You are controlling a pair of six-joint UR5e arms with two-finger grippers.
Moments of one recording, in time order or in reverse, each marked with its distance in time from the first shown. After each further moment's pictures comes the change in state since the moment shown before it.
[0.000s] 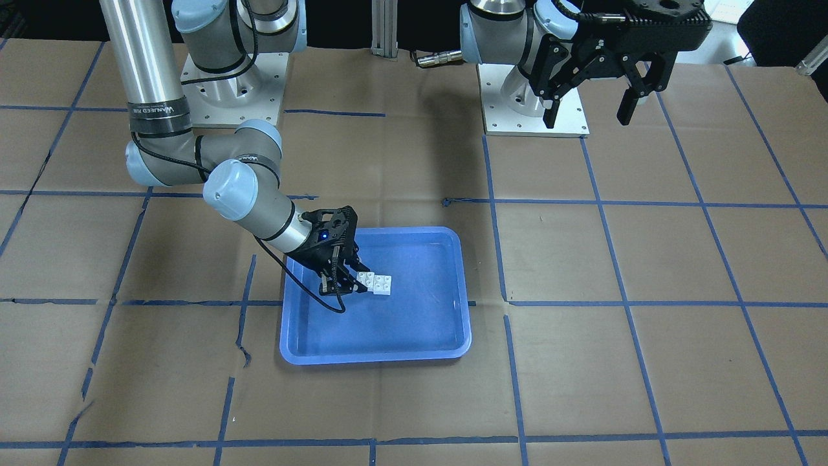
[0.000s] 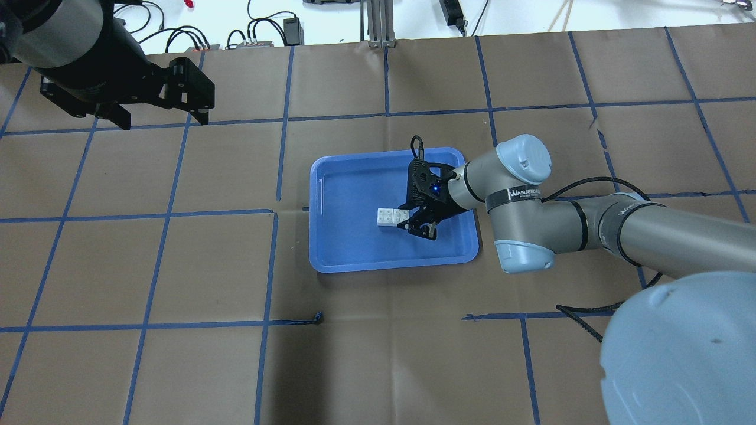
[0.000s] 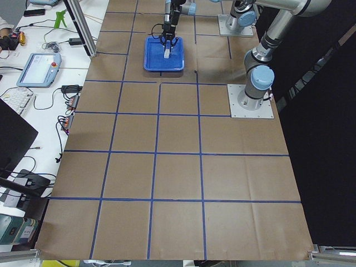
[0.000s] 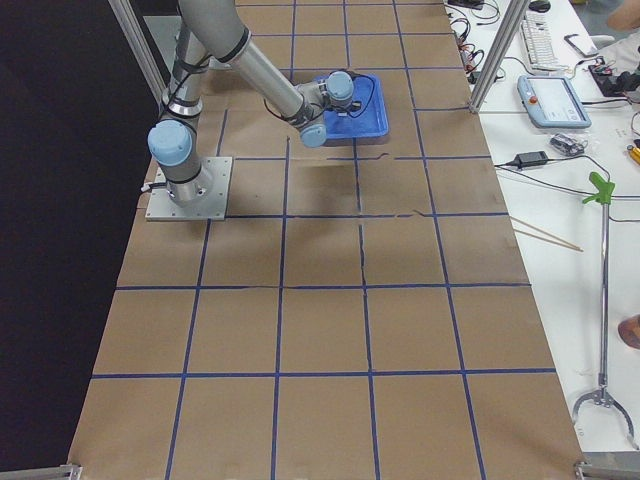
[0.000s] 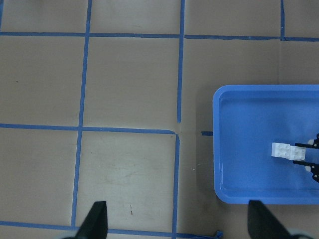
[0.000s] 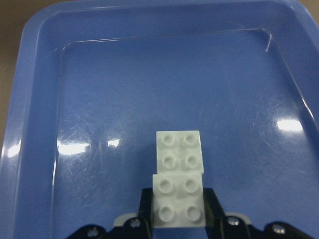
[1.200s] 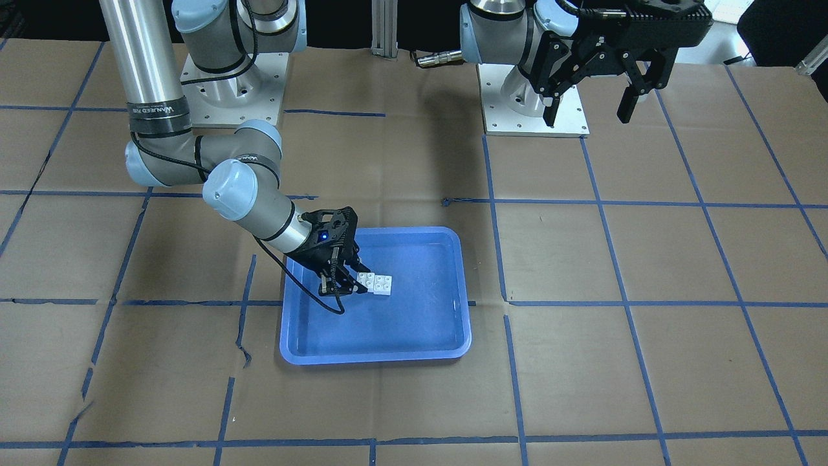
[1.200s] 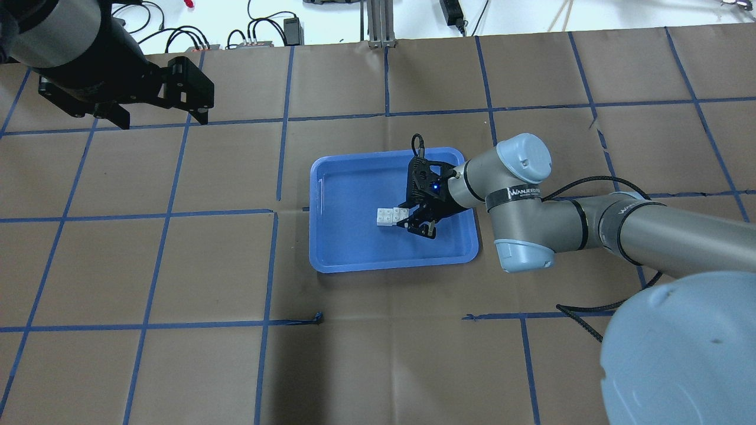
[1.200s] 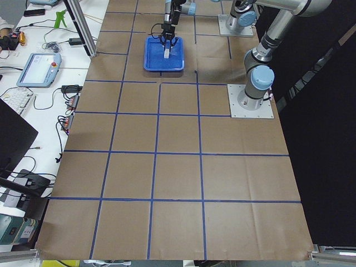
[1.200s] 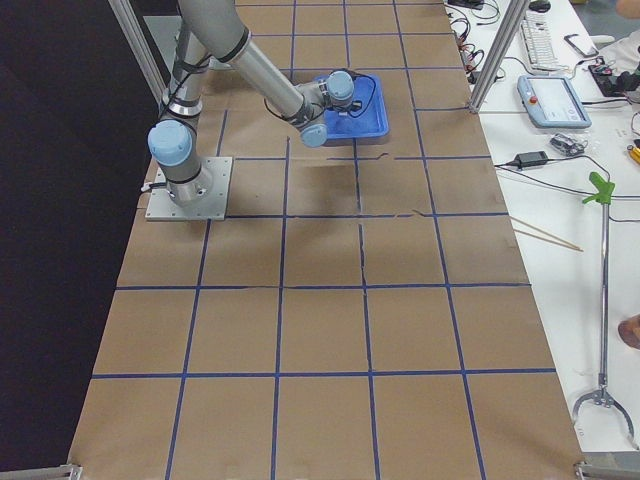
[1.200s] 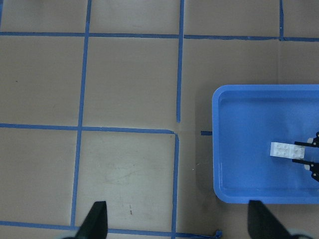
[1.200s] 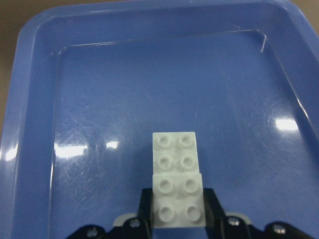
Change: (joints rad) left arm 0.000 0.004 0.002 -0.001 -0.003 0.000; right arm 0.000 0.000 -0.003 -0.002 0.002 0.020
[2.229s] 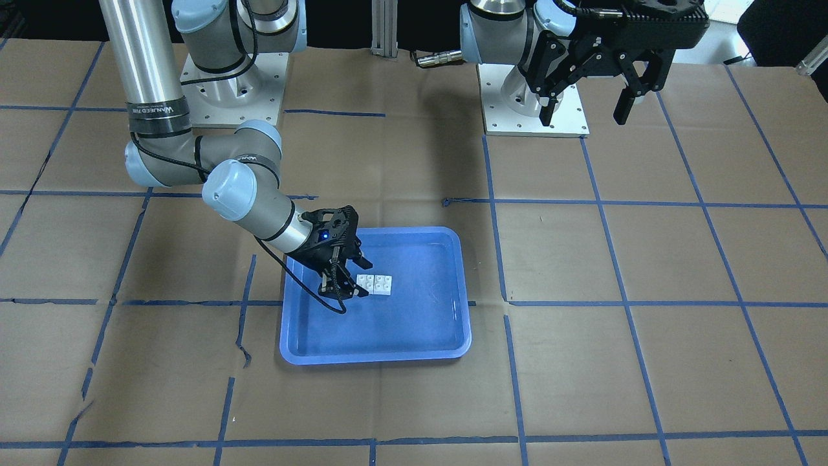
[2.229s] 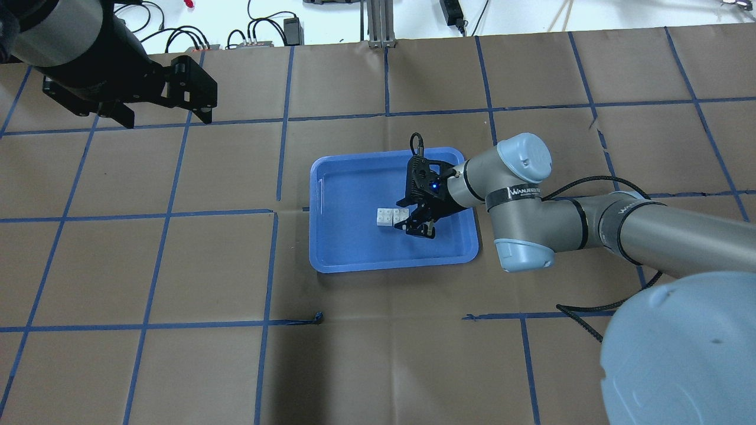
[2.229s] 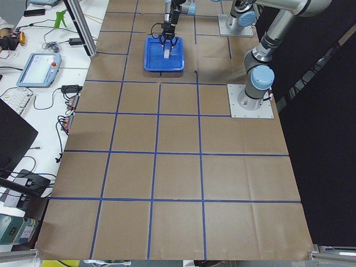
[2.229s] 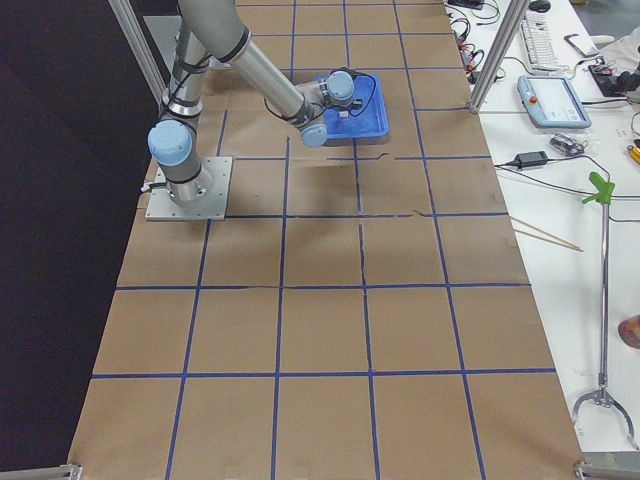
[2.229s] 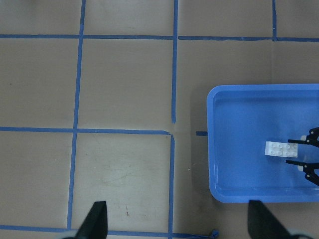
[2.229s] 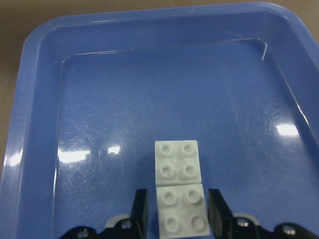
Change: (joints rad) left arm 0.000 -0.003 0.001 0.000 -0.017 0.012; right arm 0.000 -0.003 -0.014 0.001 0.020 0.009
